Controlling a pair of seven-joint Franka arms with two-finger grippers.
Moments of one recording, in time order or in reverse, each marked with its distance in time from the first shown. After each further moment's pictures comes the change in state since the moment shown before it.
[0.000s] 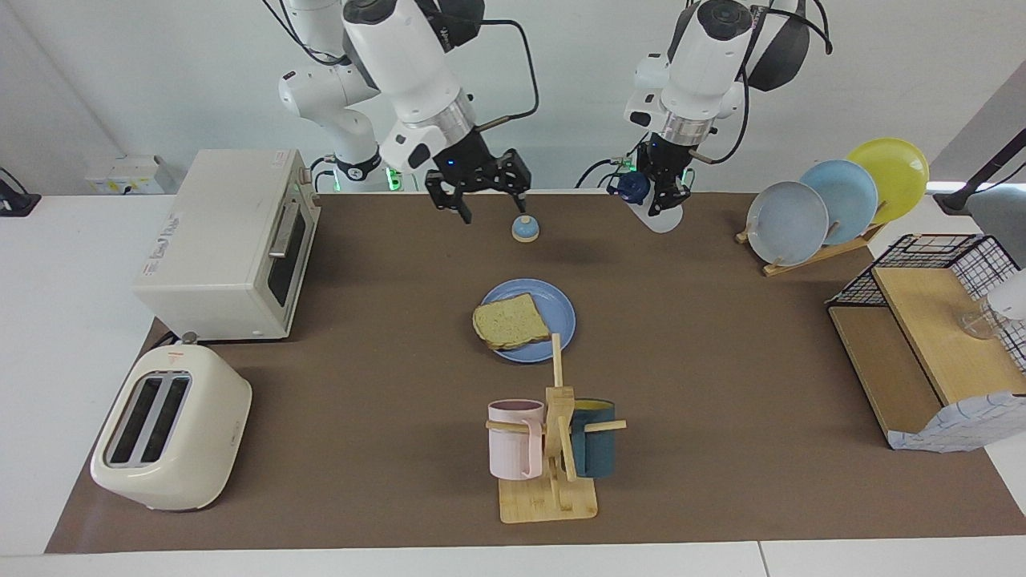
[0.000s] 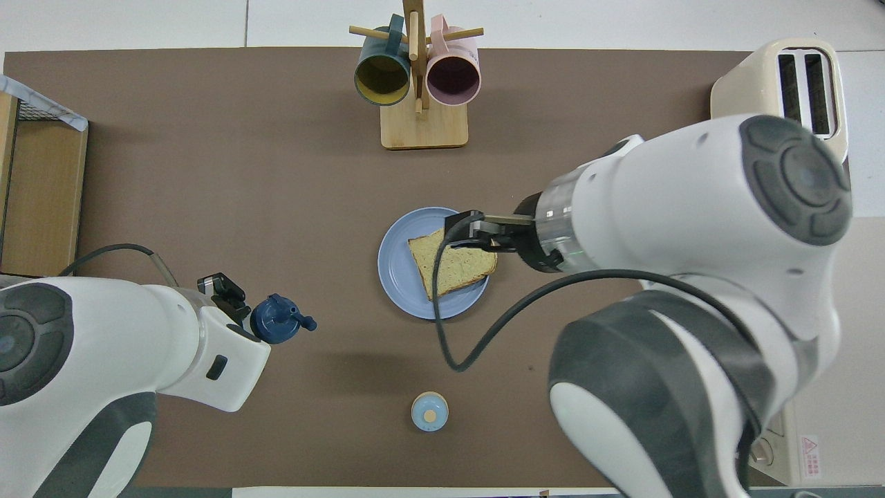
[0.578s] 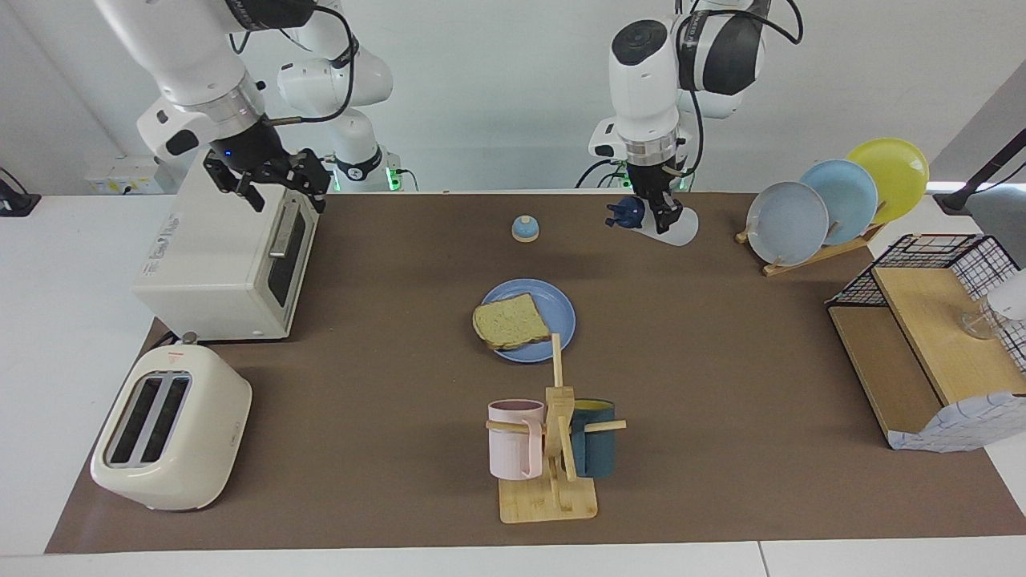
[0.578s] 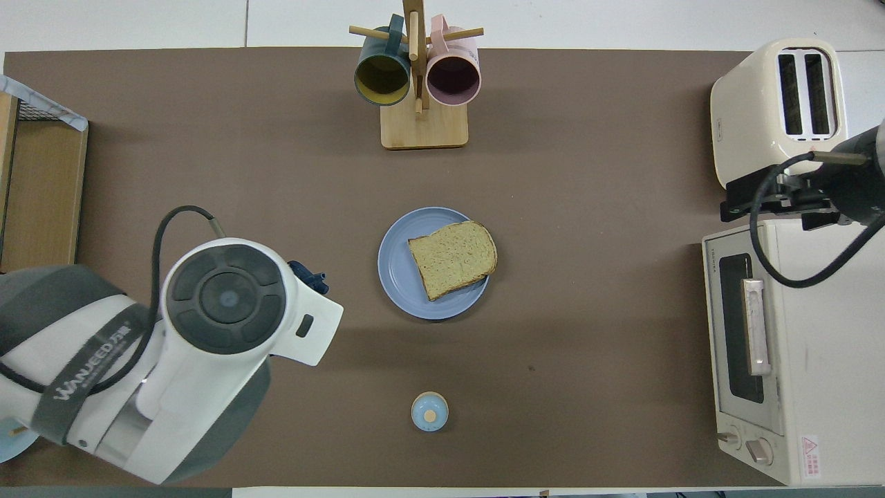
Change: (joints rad) left arm -0.002 0.239 -0.141 0.215 0.302 -0.175 -0.194; right arm -0.353 -0.001 -0.011 0.162 -0.182 -0.349 -0.291
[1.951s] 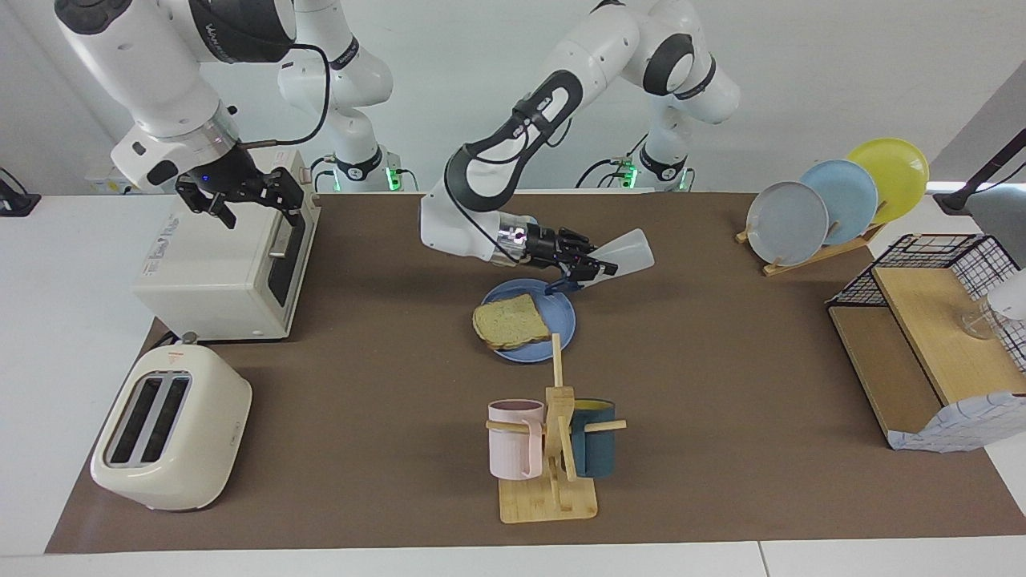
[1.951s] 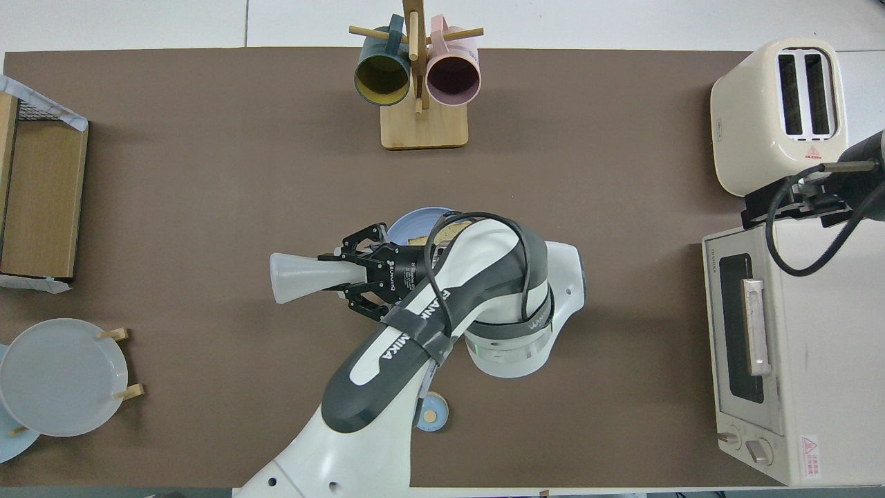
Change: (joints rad) left arm -0.305 0.871 -0.043 0.701 0.648 -0.655 -0.149; right arm -0.039 0.024 -0.007 -0.023 -0.054 0.011 -0.161
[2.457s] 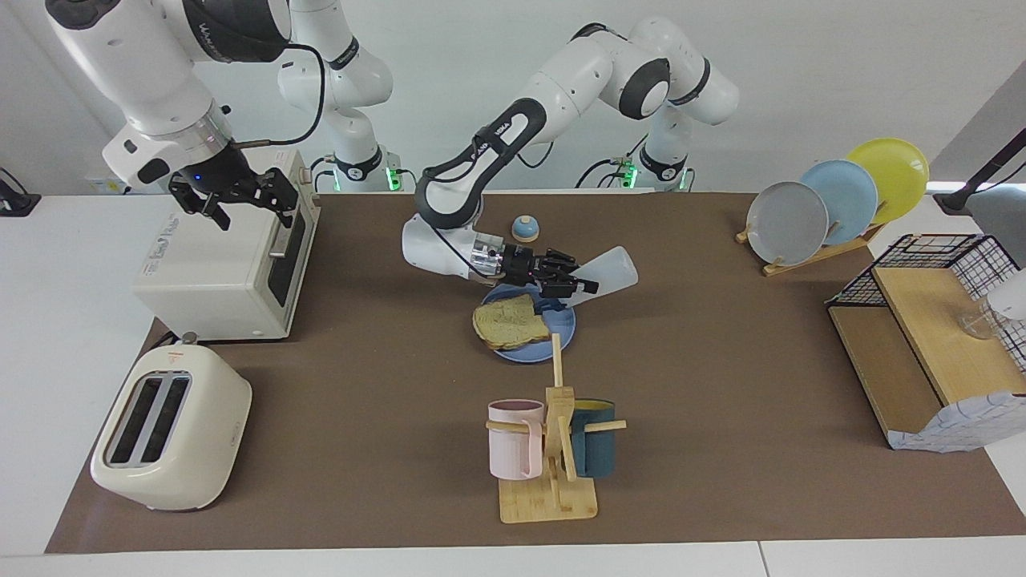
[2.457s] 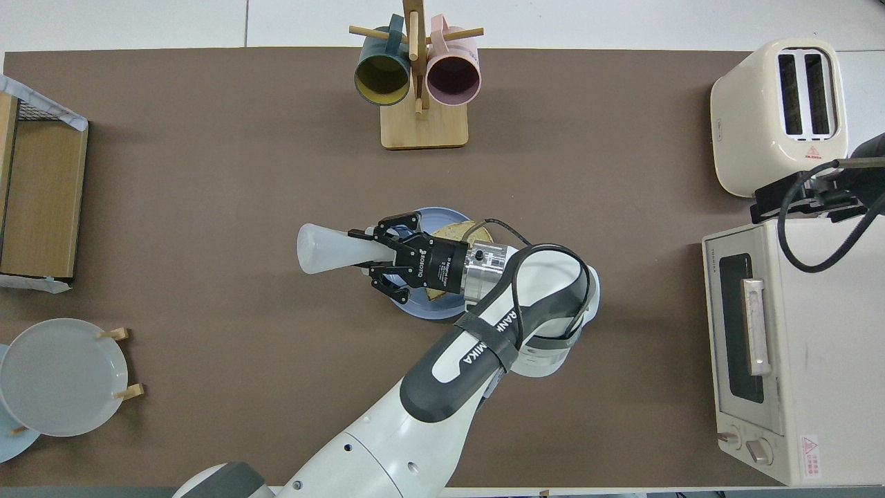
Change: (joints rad) left arm -0.071 0.077 0.000 0.032 0.159 0.018 0.000; right arm -0.002 -0.003 0.000 0.000 0.000 0.011 0.000
